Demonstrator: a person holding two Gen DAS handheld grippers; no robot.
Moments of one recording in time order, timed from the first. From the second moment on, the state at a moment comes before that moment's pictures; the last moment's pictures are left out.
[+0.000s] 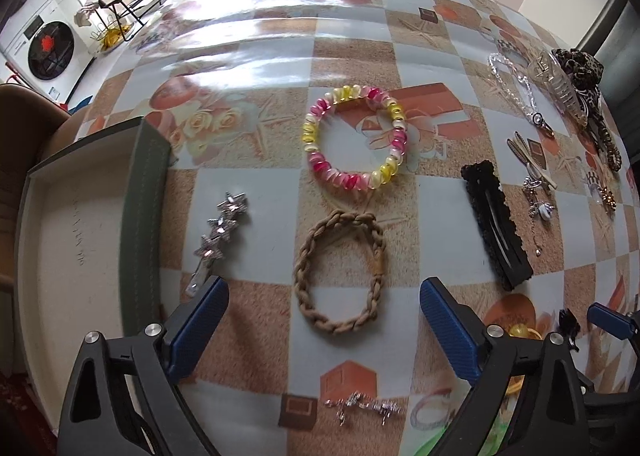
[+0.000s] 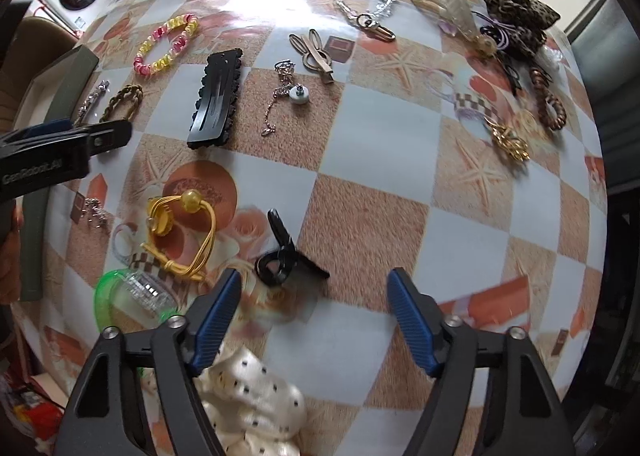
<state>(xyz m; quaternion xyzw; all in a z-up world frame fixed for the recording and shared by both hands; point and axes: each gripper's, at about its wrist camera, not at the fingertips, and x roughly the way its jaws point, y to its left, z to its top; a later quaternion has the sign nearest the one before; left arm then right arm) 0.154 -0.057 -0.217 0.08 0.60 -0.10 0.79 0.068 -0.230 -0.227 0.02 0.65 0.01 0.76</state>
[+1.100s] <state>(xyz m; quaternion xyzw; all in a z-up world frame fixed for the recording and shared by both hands) 0.122 -0.019 -0.135 -0.01 0.53 -0.14 0.83 0.076 -0.245 -0.163 0.16 0.59 -0.02 0.79</state>
